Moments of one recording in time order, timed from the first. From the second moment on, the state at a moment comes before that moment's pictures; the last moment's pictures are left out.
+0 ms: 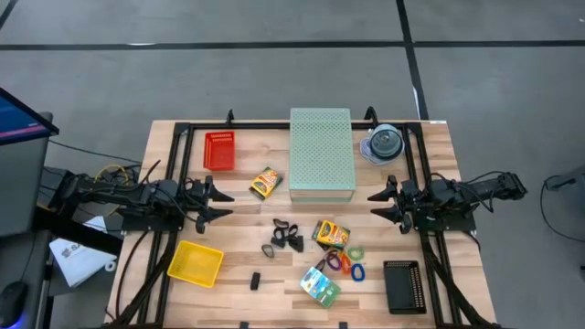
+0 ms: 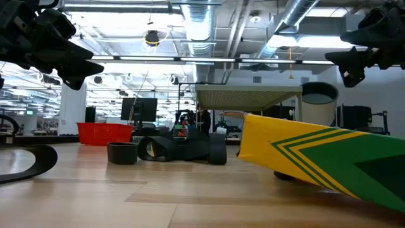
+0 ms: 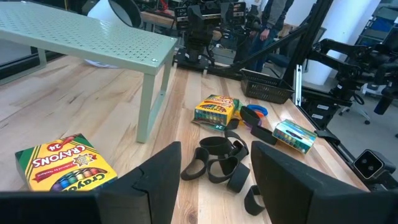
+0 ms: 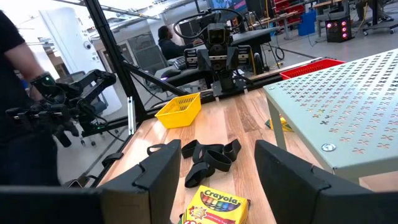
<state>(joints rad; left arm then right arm) -0.12 0.18 0.03 0.01 -0.12 -0.24 0.23 0.01 0.03 -0.04 0.18 0.31</state>
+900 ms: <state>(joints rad) -0.25 0.29 0.03 0.32 -0.21 -1.33 0.23 0.01 0.04 -0.04 0.18 0.25</state>
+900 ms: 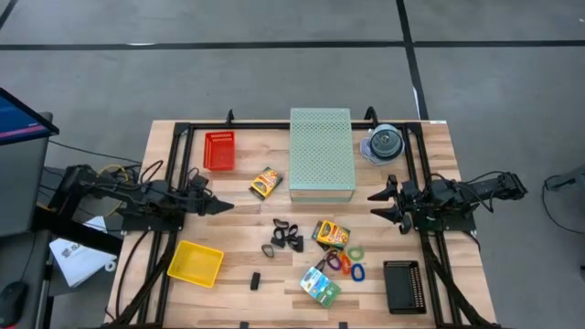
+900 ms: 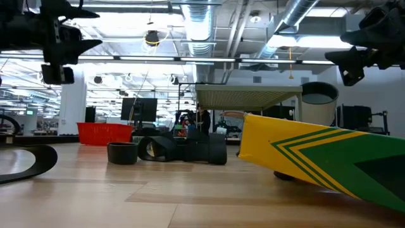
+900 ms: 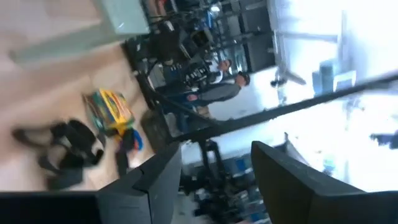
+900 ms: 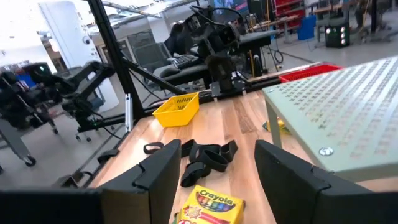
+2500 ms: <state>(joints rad) 0.13 1.05 1.13 -0.25 0.24 -0.39 0.25 0.58 0.74 -0.30 0.28 0.86</state>
